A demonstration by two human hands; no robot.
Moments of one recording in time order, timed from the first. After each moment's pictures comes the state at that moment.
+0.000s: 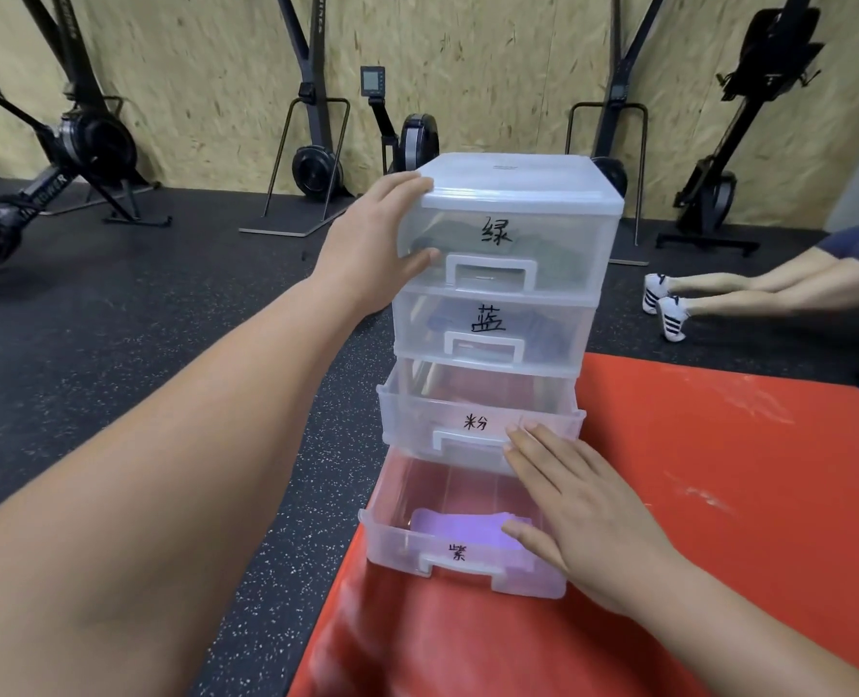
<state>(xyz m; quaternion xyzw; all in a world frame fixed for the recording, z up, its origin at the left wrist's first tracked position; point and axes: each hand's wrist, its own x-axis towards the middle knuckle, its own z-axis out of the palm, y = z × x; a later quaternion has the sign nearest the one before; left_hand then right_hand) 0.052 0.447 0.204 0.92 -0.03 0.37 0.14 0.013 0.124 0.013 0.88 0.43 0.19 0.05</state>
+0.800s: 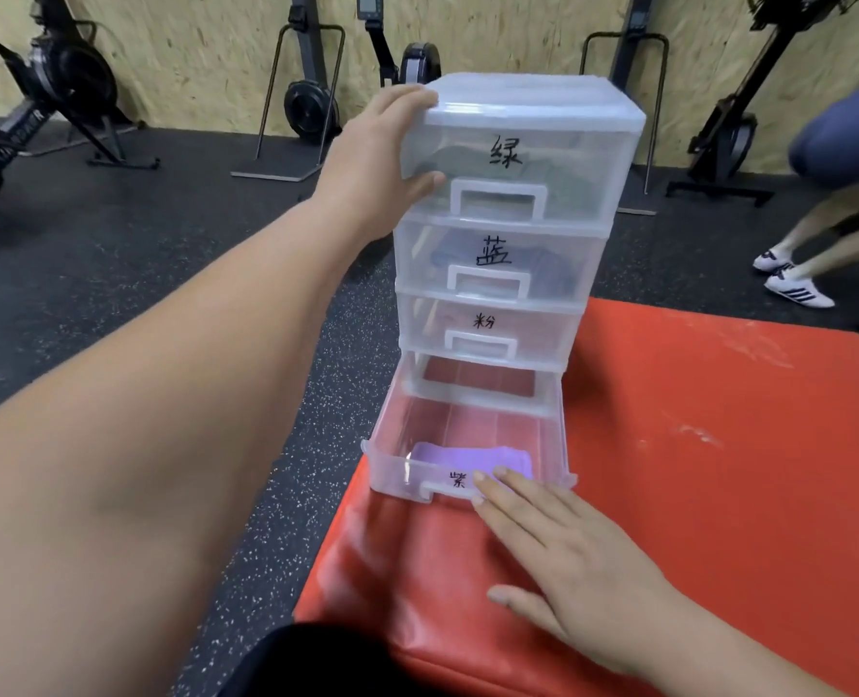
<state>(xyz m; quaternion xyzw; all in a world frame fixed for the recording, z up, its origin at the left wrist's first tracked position) 0.050 0.447 0.201 0.91 -0.02 0.37 0.16 -0.073 0.105 -0.024 0.83 0.53 0.14 0.03</state>
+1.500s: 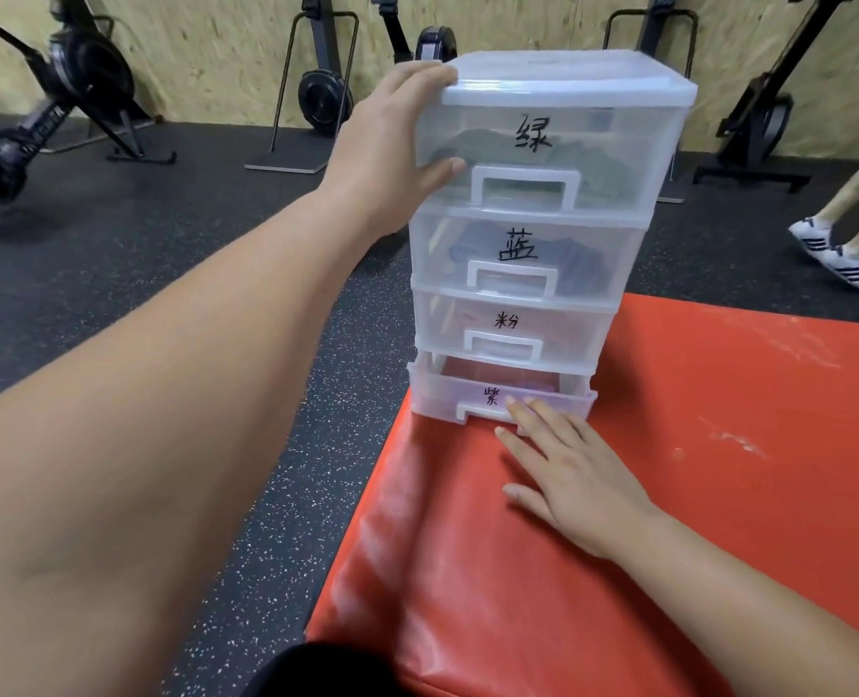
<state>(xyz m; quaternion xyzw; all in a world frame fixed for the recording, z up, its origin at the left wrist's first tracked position) 0.059 0.455 0.197 0.91 -0.03 0.38 0.16 0.034 0.148 -0.059 0.88 0.45 0.10 0.06</state>
